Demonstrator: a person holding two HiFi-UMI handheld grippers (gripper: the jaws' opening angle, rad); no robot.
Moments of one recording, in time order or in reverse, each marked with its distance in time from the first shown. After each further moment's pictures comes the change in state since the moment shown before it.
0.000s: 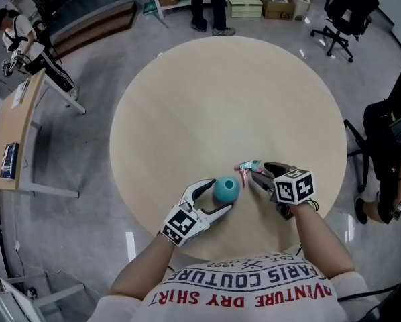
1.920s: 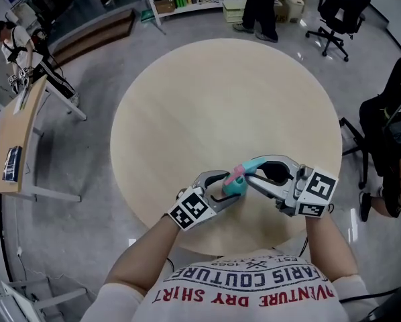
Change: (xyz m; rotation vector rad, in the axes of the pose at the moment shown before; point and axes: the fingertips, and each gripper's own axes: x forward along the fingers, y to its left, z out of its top) left arm 0.022 -0.028 0.010 0.147 0.135 -0.147; right arm -0.126 0.157 0.091 -0.364 -0.507 0.494
